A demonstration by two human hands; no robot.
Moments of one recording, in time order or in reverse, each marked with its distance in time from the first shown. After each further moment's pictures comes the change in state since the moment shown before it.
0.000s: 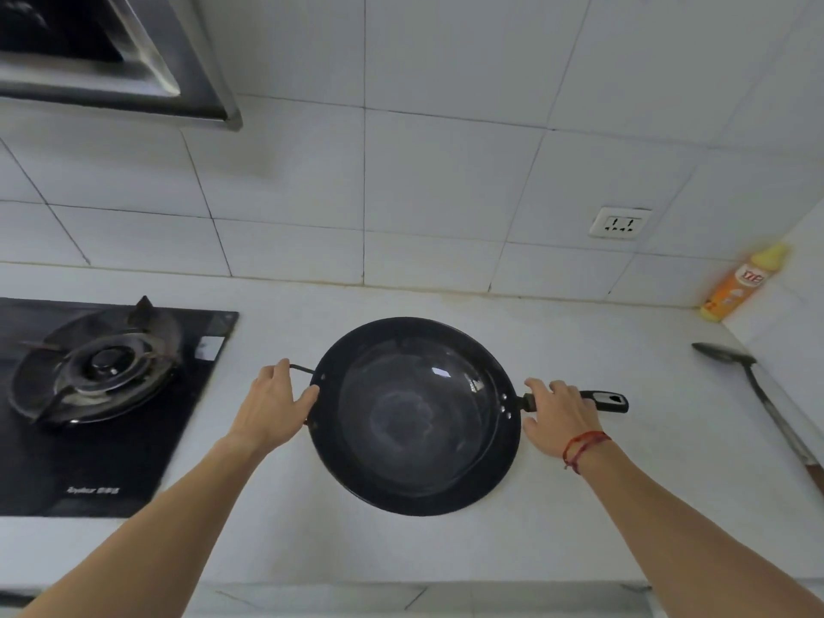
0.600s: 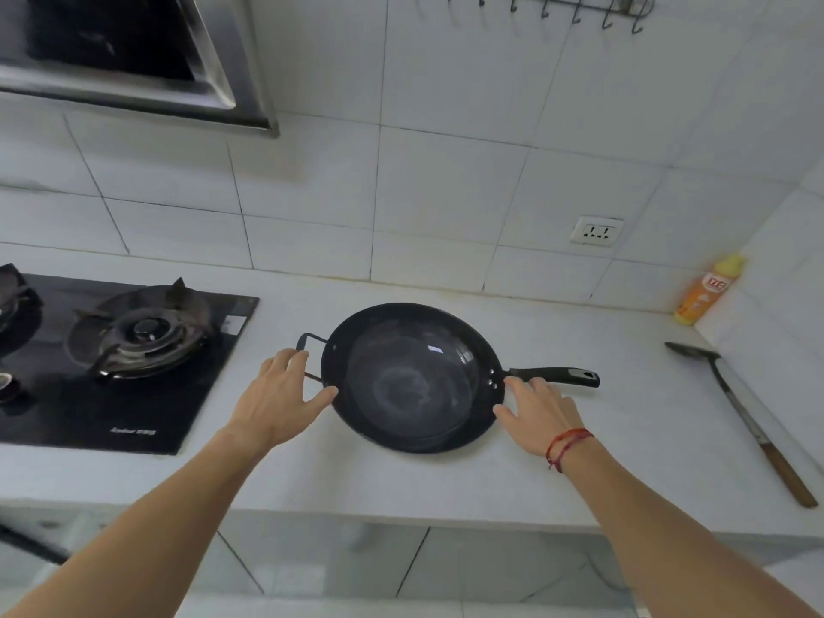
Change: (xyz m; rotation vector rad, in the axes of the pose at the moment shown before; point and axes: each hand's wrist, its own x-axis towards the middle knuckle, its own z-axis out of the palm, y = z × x) left_hand -0.108 -0.006 -0.018 0.192 0.099 0.210; right_hand -0.104 -0.021 -0.016 0.073 0.060 -0.054
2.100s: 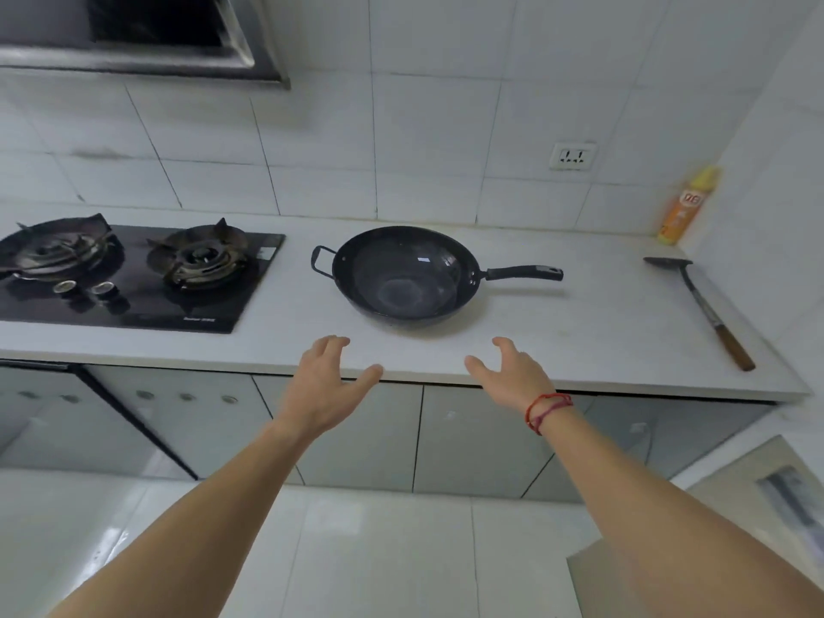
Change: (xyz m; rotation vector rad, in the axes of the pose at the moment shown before) left_hand -0.258 0.098 0.019 -0.246 0.029 -0.049; right_hand -0.218 0.021 0.031 0.620 -0.113 0.086
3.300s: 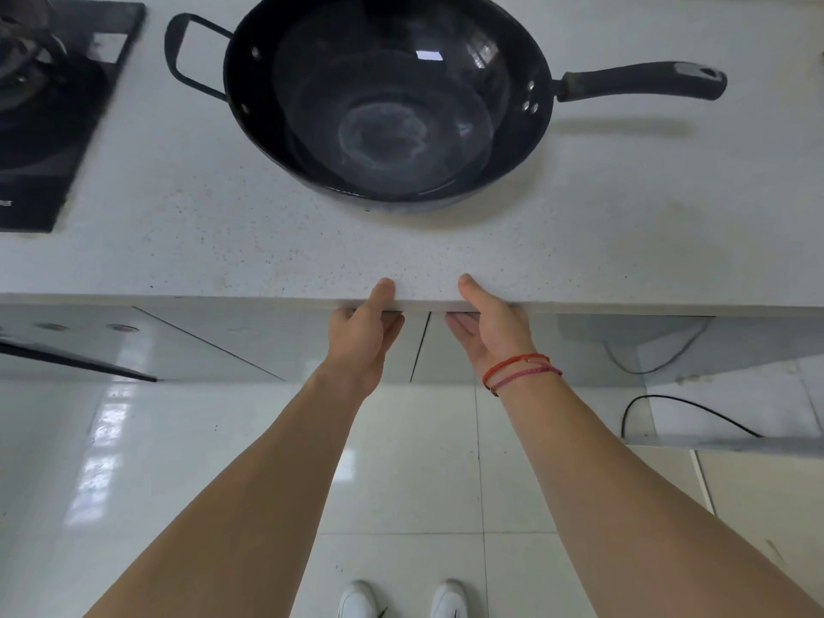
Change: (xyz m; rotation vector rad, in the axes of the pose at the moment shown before) left_hand 0.162 -0.088 0.237 -1.281 -0.141 -0.820; right_hand 0.196 0.059 0.192 1.389 0.045 0.623
